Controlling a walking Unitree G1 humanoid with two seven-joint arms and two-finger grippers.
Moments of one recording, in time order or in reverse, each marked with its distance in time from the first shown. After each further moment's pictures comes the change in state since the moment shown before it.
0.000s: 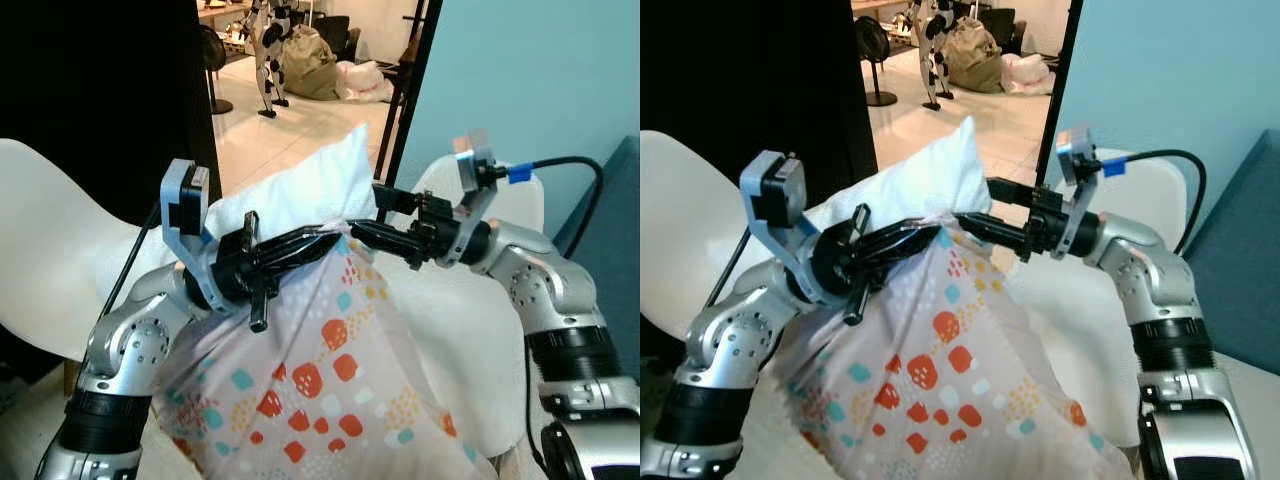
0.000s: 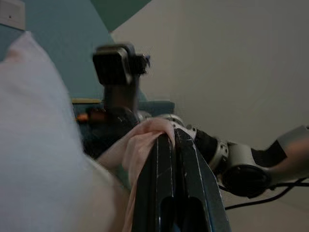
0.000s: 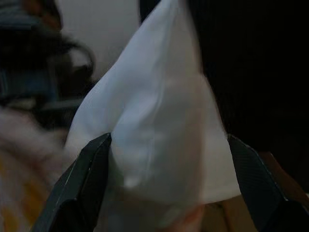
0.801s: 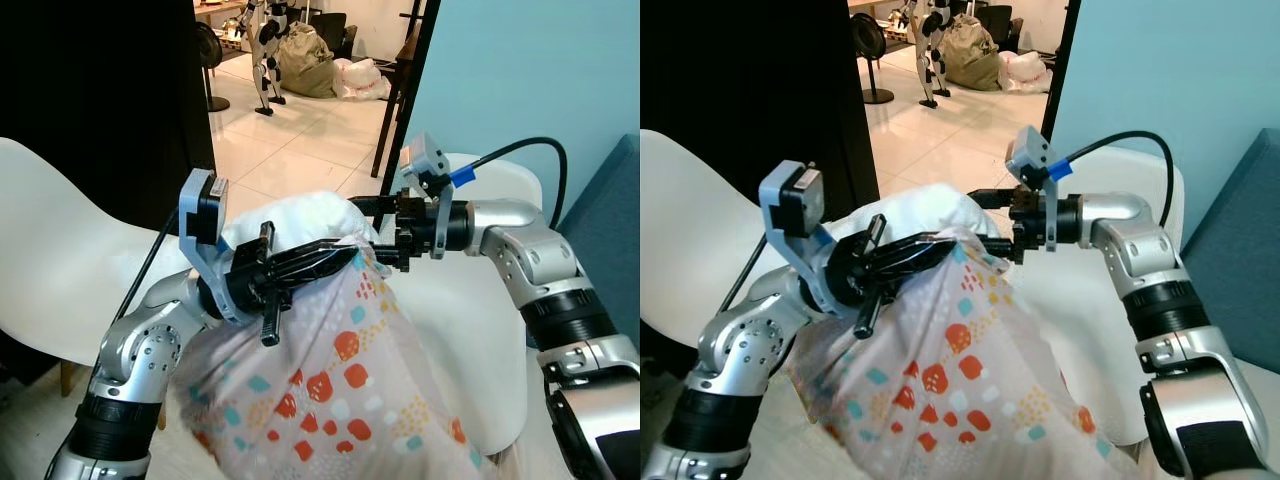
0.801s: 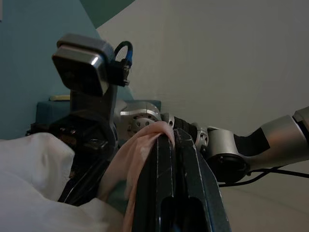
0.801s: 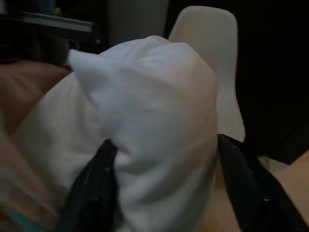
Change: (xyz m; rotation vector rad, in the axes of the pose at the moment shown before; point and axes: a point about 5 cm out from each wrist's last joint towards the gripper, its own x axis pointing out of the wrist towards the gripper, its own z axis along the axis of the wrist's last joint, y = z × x) left arm 0.009 -0.007 -0.009 -0.041 0.002 -0.046; right arm 0.017 -0.003 -0.005 -0.206 0.333 0.173
